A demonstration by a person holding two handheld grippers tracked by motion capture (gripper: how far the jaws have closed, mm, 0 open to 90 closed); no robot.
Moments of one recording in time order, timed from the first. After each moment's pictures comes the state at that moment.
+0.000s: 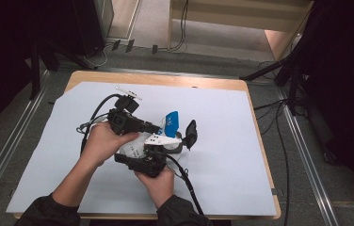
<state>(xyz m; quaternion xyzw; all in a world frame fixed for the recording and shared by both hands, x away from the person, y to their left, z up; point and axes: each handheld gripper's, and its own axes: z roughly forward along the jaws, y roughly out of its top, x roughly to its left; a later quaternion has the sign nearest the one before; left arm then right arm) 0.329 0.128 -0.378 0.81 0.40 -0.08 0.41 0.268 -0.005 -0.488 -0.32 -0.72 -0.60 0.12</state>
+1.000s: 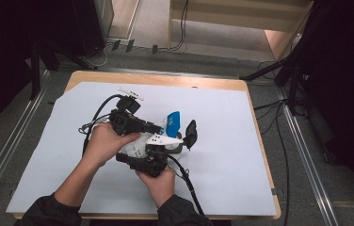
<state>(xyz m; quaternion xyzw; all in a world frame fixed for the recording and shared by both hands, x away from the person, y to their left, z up) 0.329 0.125 -0.380 0.81 0.39 -0.08 0.42 0.270 -0.008 -0.490 -0.32 -0.72 -0.61 0.11</state>
